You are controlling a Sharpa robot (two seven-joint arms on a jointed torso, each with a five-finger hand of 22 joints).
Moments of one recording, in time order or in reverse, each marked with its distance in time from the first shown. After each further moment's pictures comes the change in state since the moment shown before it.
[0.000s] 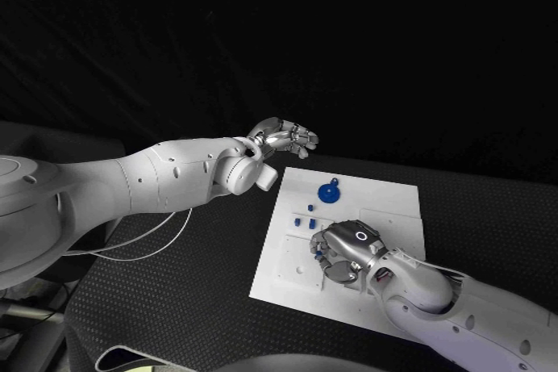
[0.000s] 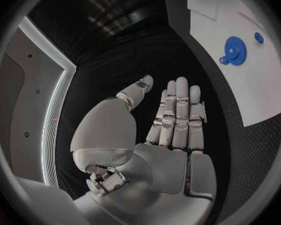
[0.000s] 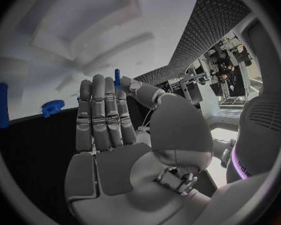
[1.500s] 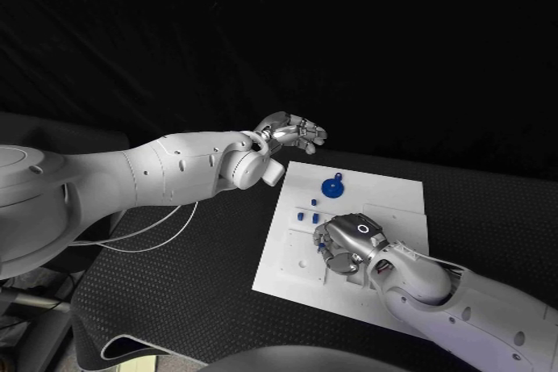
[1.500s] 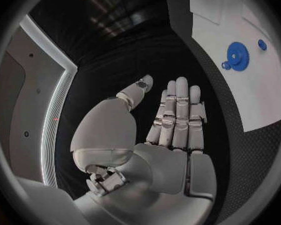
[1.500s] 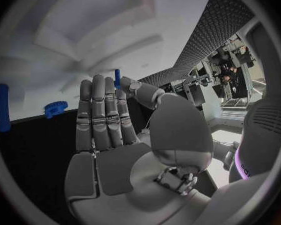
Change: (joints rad) left arm 0.000 0.001 0.000 0.017 0.001 0.001 -0.002; left_hand -0.004 0.004 -0.003 0.003 0.000 -0.002 -0.002 0.000 0.000 -0.002 0.002 0.000 0.000 0.000 0.000 -0.004 0.003 0.000 0.000 0.000 -0.004 0.002; right arm 0.000 0.027 0.000 -0.041 -0.006 0.007 -0.013; right_hand 0.004 -0.004 0.005 0.005 -0.012 0.000 0.000 -0.003 0.003 0.000 0.000 -0.004 0.004 0.000 0.001 -0.004 0.003 0.000 0.000 0.000 0.000 -0.001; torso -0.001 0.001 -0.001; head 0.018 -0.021
